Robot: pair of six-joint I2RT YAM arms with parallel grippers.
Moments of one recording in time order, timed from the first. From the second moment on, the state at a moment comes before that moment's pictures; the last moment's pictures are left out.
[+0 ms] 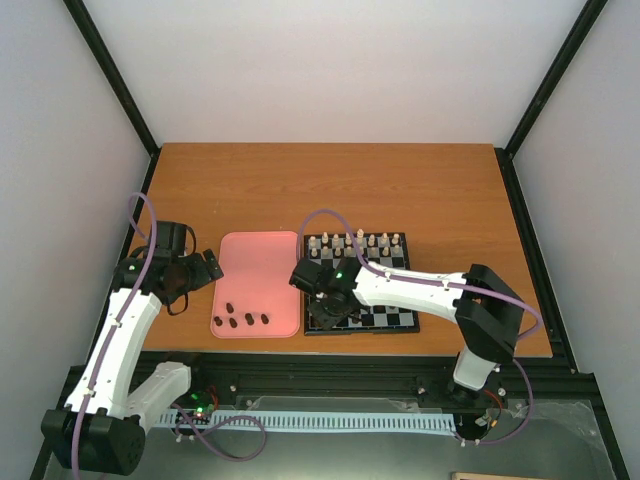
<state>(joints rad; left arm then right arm) -0.08 0.90 0.89 -1.09 -0.03 -0.59 1.12 1.69 1.21 -0.90 0.09 0.41</state>
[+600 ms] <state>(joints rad) -0.08 0.90 0.89 -1.09 -0.03 -0.59 1.11 1.72 1.18 -0.86 0.09 0.41</state>
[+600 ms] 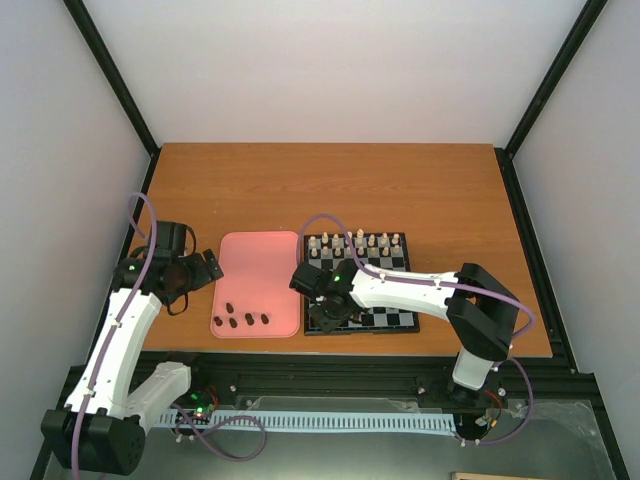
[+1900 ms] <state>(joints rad) -0.08 0.90 0.88 -1.09 -0.03 -0.59 1.12 1.72 1.18 -0.87 0.06 0.43</state>
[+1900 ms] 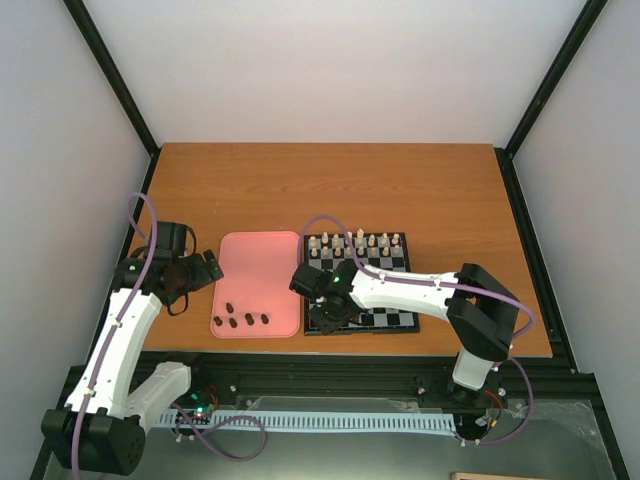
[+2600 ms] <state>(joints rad) -0.08 0.90 0.88 -1.09 -0.03 -0.59 1.13 1.70 1.44 -0.97 0.09 0.39</state>
